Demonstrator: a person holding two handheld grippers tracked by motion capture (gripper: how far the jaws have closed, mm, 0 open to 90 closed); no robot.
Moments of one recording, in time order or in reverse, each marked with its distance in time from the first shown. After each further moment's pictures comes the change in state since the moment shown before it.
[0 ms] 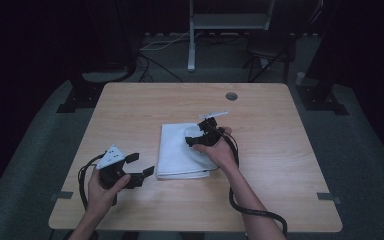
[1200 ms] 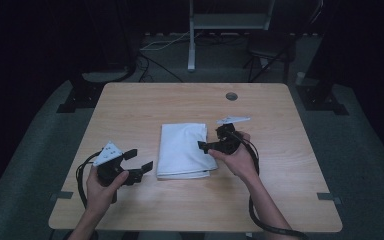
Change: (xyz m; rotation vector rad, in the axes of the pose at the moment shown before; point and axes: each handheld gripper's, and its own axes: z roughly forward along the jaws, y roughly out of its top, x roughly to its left) left arm 0.001 0.009 -0.004 -0.023 0.018 -0.014; right arm -0.014 -0.023 -0.058 -0.067 0.038 -0.010
